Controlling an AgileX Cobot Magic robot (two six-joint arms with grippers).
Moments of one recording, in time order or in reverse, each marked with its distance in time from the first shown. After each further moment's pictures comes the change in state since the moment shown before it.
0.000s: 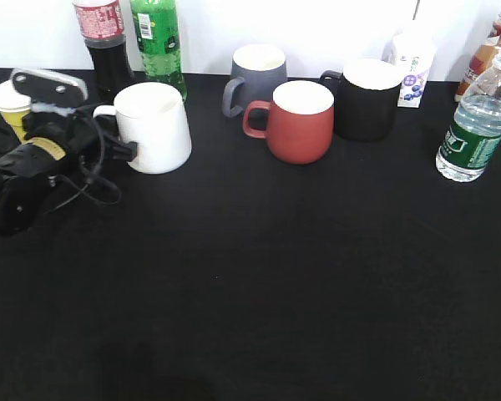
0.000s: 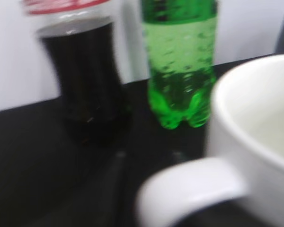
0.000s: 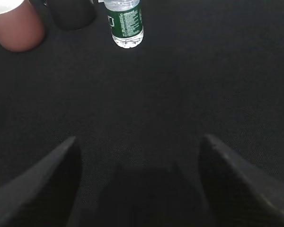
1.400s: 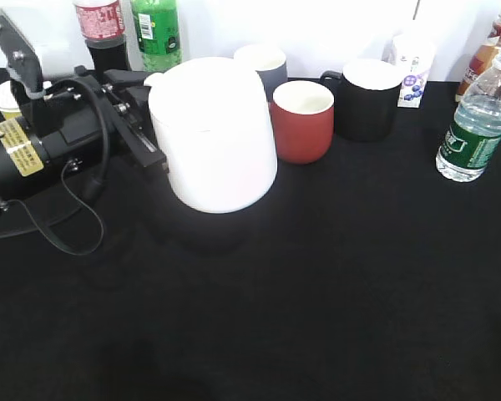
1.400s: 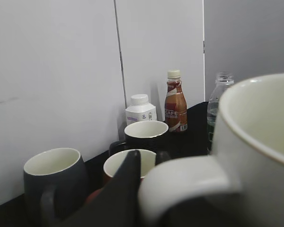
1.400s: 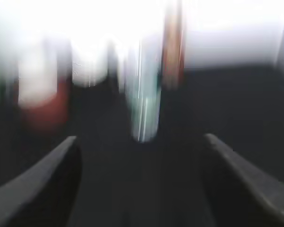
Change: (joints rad) left arm -0.149 -0.424 0.251 0.566 -0.161 -0.340; right arm 0.000 0.104 -0.014 0.066 -0.382 -0.076
